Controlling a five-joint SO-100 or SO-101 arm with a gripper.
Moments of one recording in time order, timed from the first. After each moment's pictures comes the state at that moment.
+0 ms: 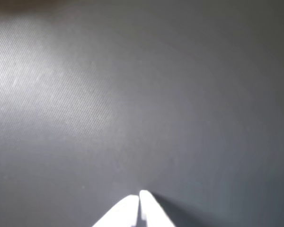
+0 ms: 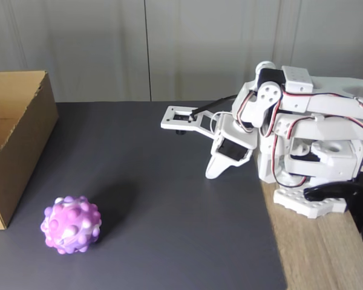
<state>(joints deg) 16.7 179.9 180.2 62.7 177.0</state>
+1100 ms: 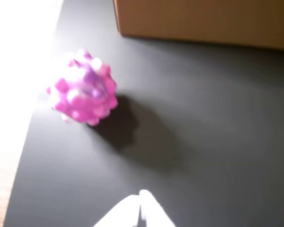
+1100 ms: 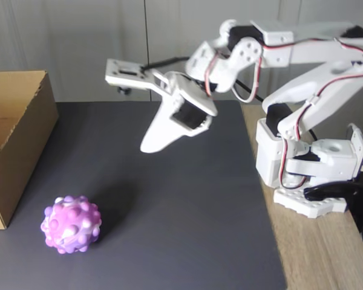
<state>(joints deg) -2.2 136.2 138.3 39.0 177.3</state>
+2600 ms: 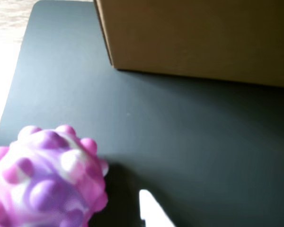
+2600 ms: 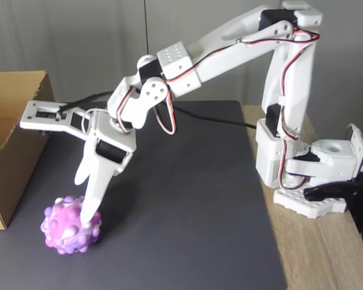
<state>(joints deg) -0.9 88.2 114.8 17.9 178.4</state>
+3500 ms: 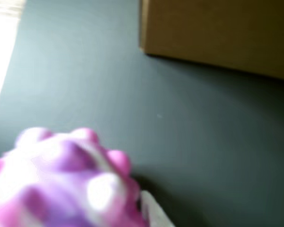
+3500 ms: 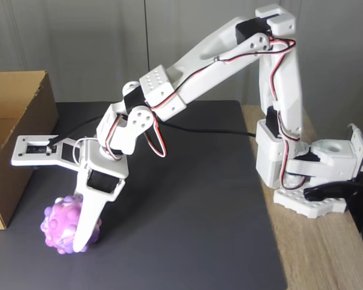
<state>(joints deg) -3.9 76.5 109.9 14.9 179.9</state>
